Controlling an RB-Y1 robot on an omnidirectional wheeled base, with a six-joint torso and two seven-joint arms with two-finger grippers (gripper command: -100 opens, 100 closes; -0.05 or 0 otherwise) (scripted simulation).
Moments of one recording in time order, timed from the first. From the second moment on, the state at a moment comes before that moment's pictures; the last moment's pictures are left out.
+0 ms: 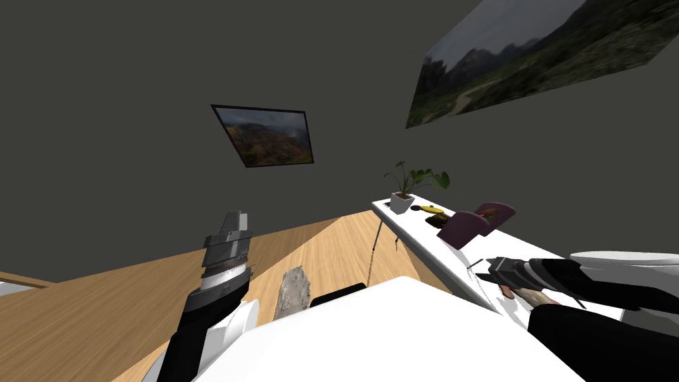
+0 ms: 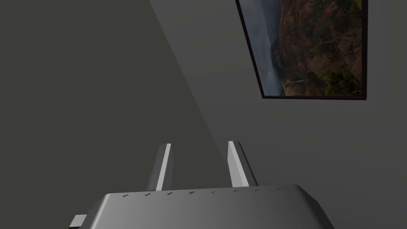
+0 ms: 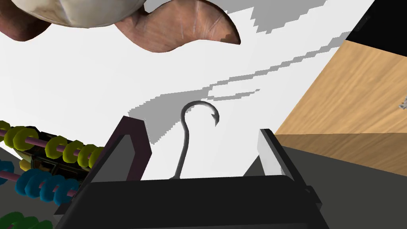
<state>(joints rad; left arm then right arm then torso) 0.53 0.05 0.05 -2.35 -0.05 -0.45 -0.15 1.30 -1.62 -0.13 -1.35 0.18 -0.42 0.27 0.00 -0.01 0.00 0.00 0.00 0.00</state>
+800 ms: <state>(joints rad) 0.53 0.05 0.05 -2.35 -0.05 -0.45 -0.15 1.26 -1.57 -0.08 -1.36 0.21 -0.39 0.29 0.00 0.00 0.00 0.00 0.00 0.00</state>
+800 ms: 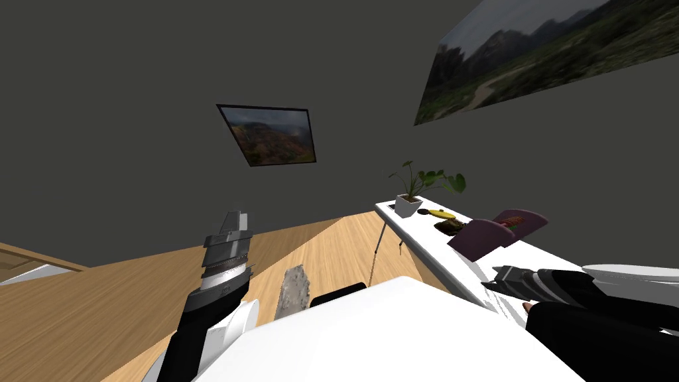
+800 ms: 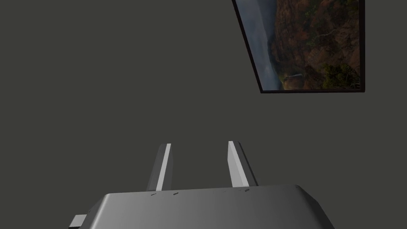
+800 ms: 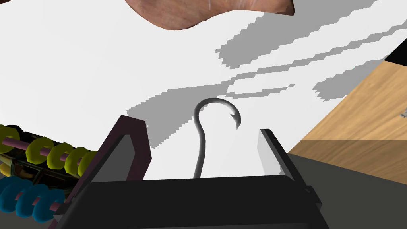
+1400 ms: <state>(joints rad) 0.53 0.05 0.05 -2.35 -0.05 -0.45 -0.15 1.26 -1.57 -0.08 -1.36 0.21 -0.39 0.29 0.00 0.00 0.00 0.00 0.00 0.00</state>
